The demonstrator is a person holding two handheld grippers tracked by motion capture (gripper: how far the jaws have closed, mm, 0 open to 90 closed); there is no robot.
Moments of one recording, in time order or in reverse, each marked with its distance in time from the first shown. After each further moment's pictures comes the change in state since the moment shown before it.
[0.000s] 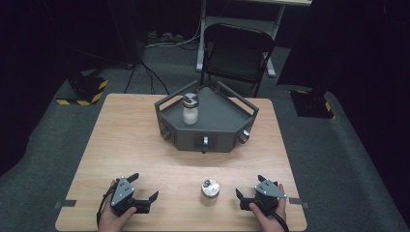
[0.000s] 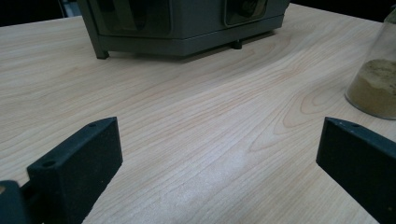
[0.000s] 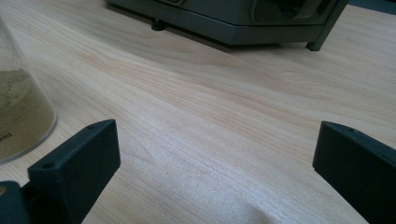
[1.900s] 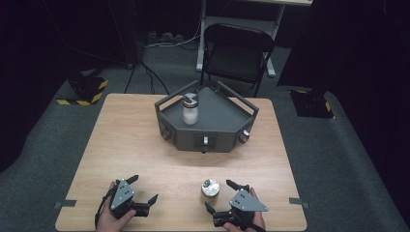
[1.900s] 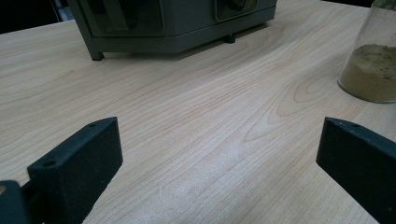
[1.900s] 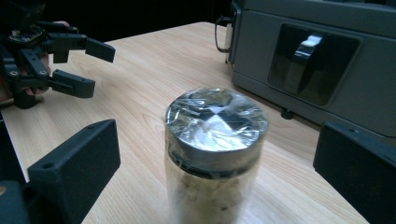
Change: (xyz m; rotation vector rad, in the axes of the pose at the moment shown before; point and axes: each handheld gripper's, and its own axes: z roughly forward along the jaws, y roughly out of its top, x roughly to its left) left arm 0.000 0.000 -0.005 0.010 -0.017 0.051; right arm 0.054 0.024 -0.010 -0.183 0.269 -0.070
